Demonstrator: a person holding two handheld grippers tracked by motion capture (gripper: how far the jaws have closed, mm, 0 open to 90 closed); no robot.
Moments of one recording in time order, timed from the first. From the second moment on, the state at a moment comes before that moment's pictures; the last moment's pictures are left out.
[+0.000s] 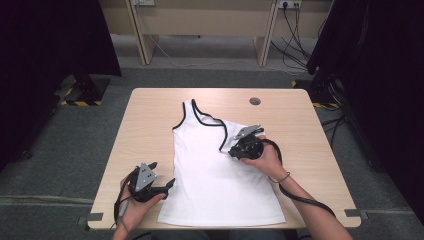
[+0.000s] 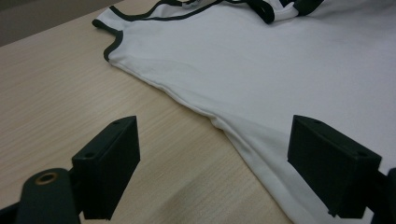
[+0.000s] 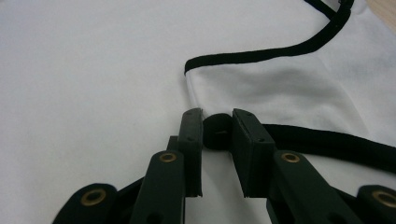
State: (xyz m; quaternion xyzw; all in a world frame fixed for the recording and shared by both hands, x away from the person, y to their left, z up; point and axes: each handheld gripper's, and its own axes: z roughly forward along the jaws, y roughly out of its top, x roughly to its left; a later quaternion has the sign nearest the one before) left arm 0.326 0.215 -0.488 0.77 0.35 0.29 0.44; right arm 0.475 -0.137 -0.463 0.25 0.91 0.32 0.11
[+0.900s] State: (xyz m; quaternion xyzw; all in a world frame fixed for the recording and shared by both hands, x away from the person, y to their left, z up) left arm 0.326 0.215 -0.488 0.77 0.35 0.30 0.44; right arm 0.445 -0.216 -0.441 0.32 0.87 0.35 0.15
